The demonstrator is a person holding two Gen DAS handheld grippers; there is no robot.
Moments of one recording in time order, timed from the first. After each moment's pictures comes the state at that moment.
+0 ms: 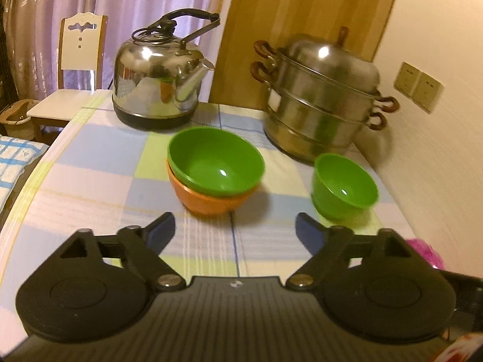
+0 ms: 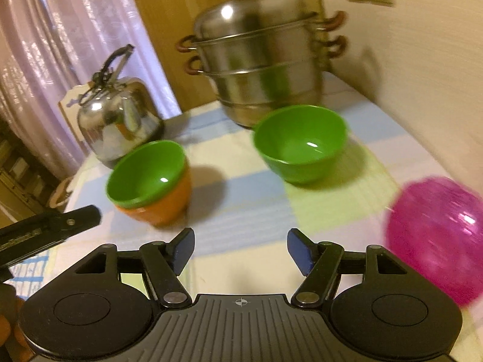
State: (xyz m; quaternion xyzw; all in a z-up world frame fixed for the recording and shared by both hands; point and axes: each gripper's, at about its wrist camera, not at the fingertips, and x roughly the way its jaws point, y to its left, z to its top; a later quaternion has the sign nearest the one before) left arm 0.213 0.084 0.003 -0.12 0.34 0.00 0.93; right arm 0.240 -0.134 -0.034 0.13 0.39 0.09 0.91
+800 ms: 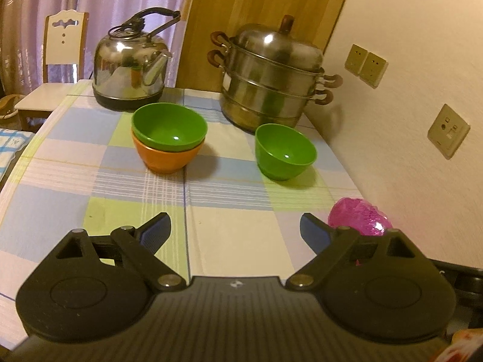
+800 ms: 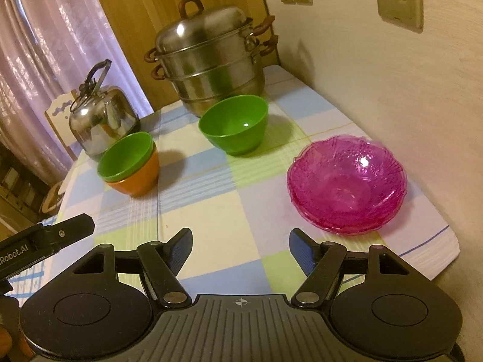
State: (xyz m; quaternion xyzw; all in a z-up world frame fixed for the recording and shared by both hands) left arm 0.125 0.017 0.035 -0.11 0.35 -0.04 0.93; right arm 0.132 -0.215 0.003 0.15 0.40 0.06 0.90
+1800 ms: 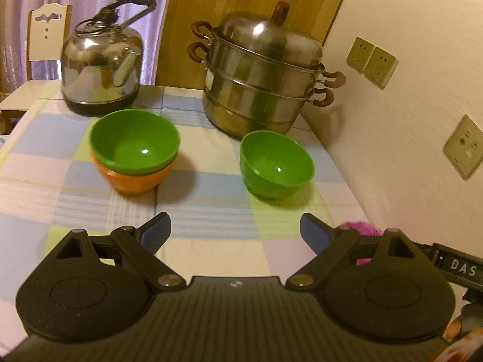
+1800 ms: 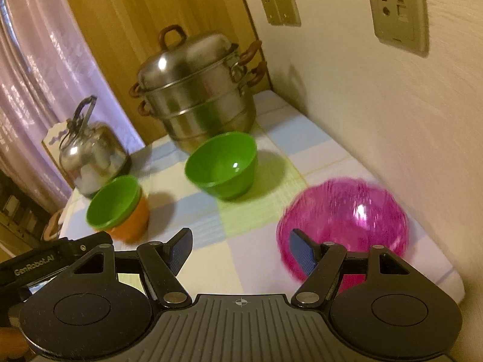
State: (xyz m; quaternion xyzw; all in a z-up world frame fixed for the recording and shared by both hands) left arm 0.228 -0.010 0.020 -0.12 0.37 -0.06 0.92; right arm 0.198 -0.248 0.009 0.17 0.37 0.05 0.91
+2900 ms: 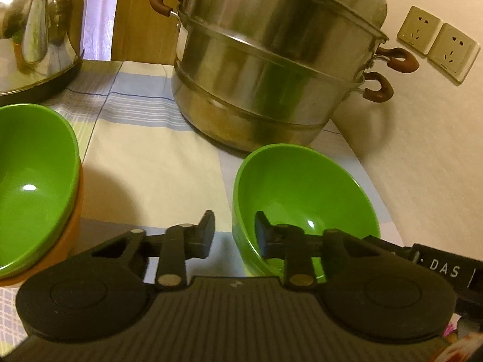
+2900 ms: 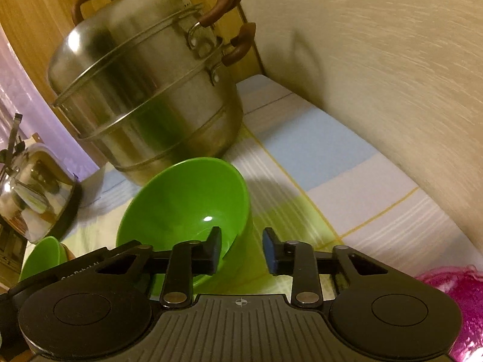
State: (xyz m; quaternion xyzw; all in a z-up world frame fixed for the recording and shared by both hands) left arm 0.433 -0.043 -0.100 -0.14 0.40 -0.07 0.90; right arm 0.410 -0.247 -0.102 0.20 0.39 0.03 0.90
